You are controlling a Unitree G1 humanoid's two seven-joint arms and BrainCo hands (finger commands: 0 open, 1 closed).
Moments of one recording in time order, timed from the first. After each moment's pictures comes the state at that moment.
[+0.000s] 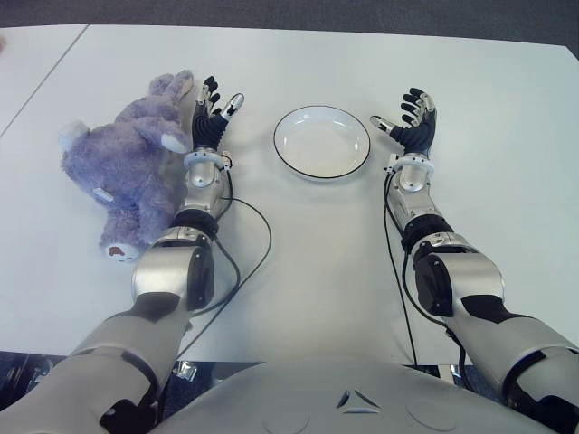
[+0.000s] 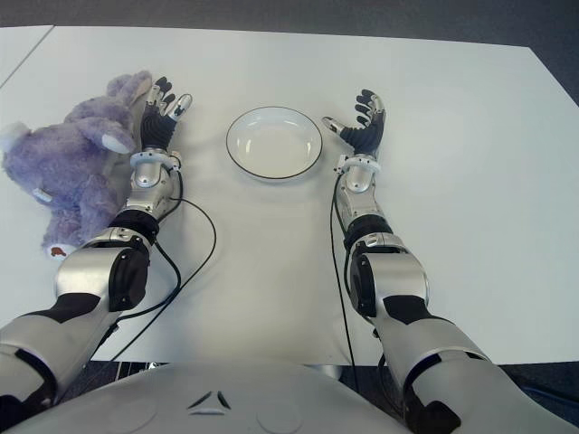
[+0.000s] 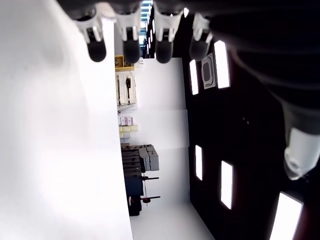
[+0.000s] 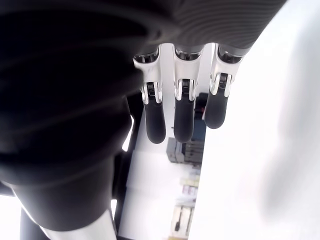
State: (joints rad) left arm -0.75 0.13 0.22 1.21 0.04 -0.56 0.10; right arm -0.76 -0.14 -0.13 1.17 -0.12 -0.53 -0.43
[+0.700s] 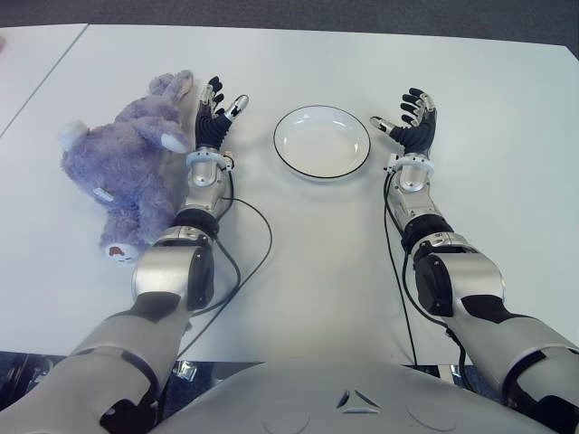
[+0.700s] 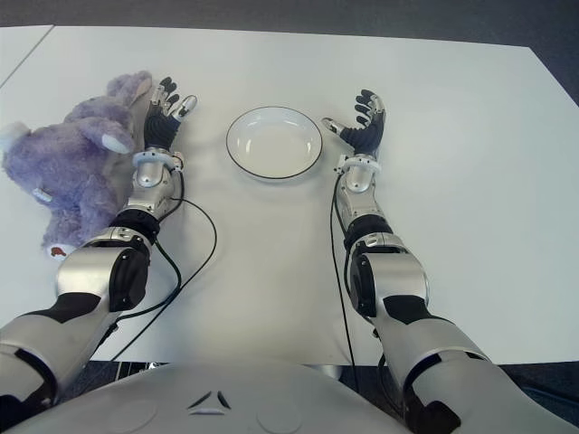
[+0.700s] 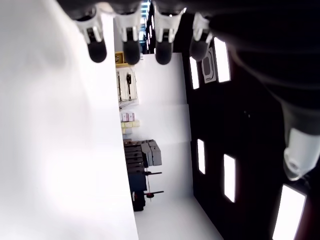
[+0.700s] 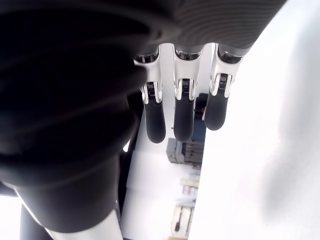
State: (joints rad) left arm -0.75 0.13 0.18 1.21 0.07 -0.55 0.11; right arm -0.76 -0.14 -0.13 1.17 -0.12 -0.53 -0.43
